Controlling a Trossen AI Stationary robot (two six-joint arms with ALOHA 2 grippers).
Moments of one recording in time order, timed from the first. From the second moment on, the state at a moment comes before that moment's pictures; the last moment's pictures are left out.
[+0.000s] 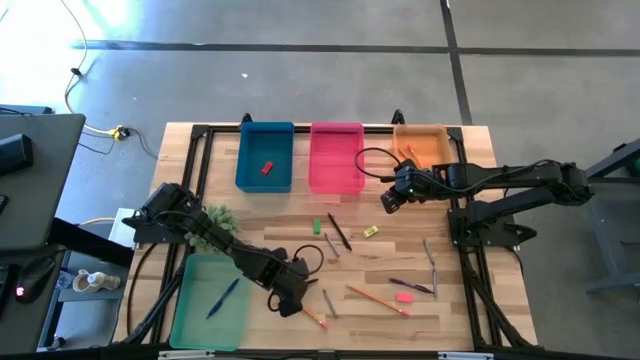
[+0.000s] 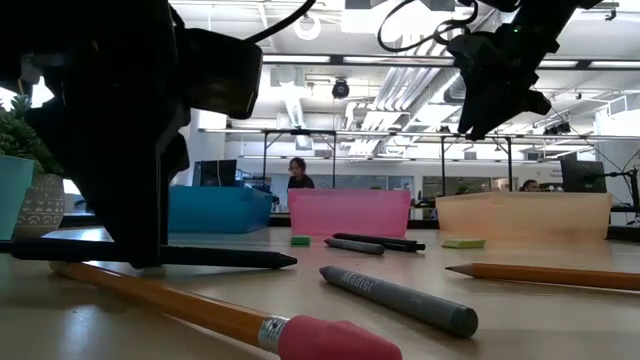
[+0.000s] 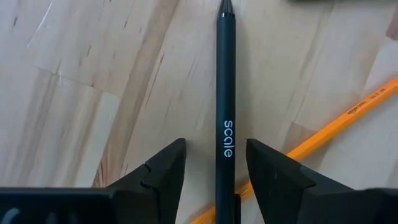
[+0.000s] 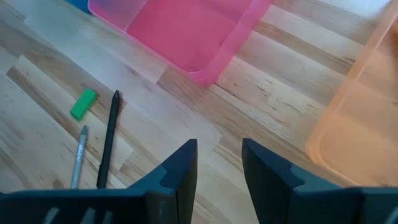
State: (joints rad) left arm -0.39 1.94 1.17 -0.51 -0.10 -0.86; right arm -0.07 1.10 0.84 -0.75 0.28 0.84
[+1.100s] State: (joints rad) left arm -0.36 1.87 1.17 -0.53 -0.04 -0.83; right arm -0.07 1.10 0.84 -0.76 0.28 0.84
